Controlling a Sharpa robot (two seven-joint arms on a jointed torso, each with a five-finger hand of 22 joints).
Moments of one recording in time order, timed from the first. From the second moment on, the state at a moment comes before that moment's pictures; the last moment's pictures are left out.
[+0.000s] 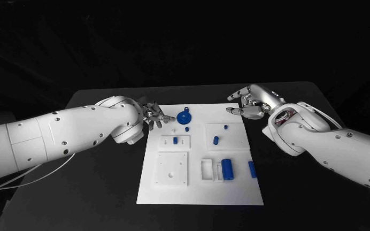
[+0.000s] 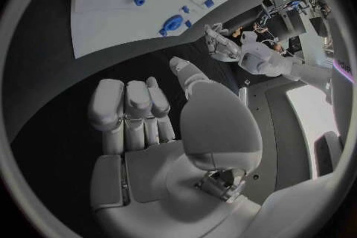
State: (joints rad) left arm 1.38 -0.73 -0.18 1.44 -0.93 -0.26 -0.53; left_hand 1.17 -0.01 -0.09 0.12 0.29 1.25 0.02 0.07 0.25 1.47 -0.06 0.47 0.17 1.31 -0.11 1.12 0.37 0.01 1.23 -0.12 0.29 1.29; right arm 1.07 -0.85 0.17 1.49 -1.42 -0.46 -0.11; right_hand 1.25 -0.17 0.21 0.01 0.43 1.05 0.10 0.07 0.06 1.29 0.00 1.17 1.21 1.46 -0.07 1.00 1.18 0.07 1.46 -0.09 1.07 1.31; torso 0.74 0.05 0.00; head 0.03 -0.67
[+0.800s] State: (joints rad) left arm 1.45 -0.55 -0.18 1.07 -0.90 0.03 -0.56; left_hand 1.12 -0.05 -0.06 0.20 0.18 1.15 0.06 0.07 0.18 1.47 -0.04 0.40 0.19 1.28 -0.09 1.11 0.38 0.01 1.24 -0.11 0.20 1.31; right arm 1.07 -0.84 0.17 1.48 -1.42 -0.46 -0.11; right_hand 1.25 -0.17 0.21 0.01 0.44 1.05 0.10 0.07 0.06 1.29 0.00 1.17 1.21 1.46 -0.07 1.00 1.18 0.07 1.46 -0.09 1.07 1.31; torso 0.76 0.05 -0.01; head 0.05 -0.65
